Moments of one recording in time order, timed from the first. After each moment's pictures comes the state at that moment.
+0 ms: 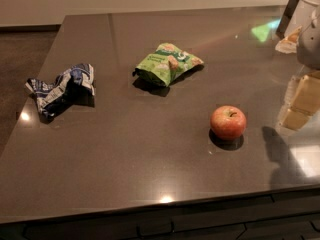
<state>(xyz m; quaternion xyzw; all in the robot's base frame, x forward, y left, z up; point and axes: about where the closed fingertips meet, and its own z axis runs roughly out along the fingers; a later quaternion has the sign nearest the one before) 0.438 -0.217 0.976 -0.60 0.78 -0.03 0.16</state>
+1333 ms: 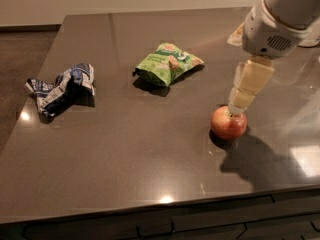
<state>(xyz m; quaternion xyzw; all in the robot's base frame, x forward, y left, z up) 0.498 -0.152 0.961 -0.64 0.74 0.01 0.18</state>
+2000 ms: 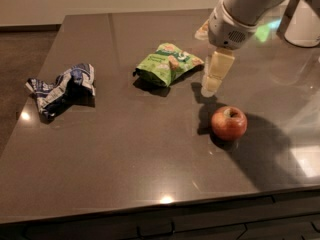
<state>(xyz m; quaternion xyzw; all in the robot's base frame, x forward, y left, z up) 0.581 -0.107 0.931 -0.70 0.68 0.04 0.20</state>
